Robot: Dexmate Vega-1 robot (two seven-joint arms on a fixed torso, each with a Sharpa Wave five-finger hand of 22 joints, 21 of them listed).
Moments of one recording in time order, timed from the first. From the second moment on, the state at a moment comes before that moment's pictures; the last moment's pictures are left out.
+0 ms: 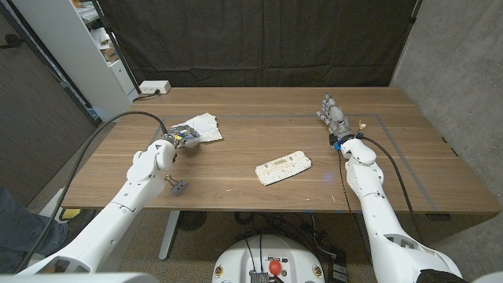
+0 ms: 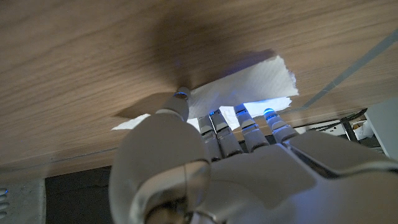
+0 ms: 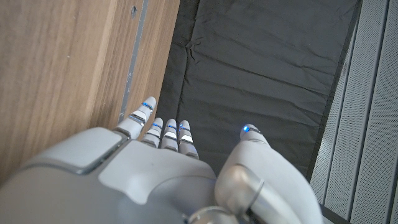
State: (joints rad) left arm 0.99 0.54 0.23 -1.65 0.91 0.35 -0.28; left_hand 1.02 0.04 0.41 -0.17 0.18 0.59 -0.11 0.30 0.18 0.53 -0.17 0.32 0.20 0.29 -0.04 0.22 0.17 0.01 0.08 0.22 0.18; right arm -0.83 0.02 0.16 -1.25 0.06 0.11 0.27; right_hand 0.32 0.00 0.20 0.04 0.28 0.09 0.08 0.19 0.19 0.03 0.07 0.20 0.18 -0.02 0.03 0.20 0.22 0.20 -0.02 0.19 0.17
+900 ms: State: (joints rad) left arm 1.00 0.52 0.23 -1.66 0.92 0.39 -0.22; left_hand 1.09 0.06 0.41 -0.17 0.18 0.68 -0.20 0.33 0.18 0.63 -0.25 0.34 0.20 0.38 -0.04 0.24 0.17 0.07 0.08 0.23 0.18; right arm -0.81 0.02 0.16 -1.21 0.07 0.13 0.28; right_hand 0.32 0.00 0.19 0.04 0.28 0.09 0.08 0.19 0.19 0.03 0.07 0.20 0.18 -0.02 0.03 0.20 0.22 0.20 -0.01 0.19 0.17
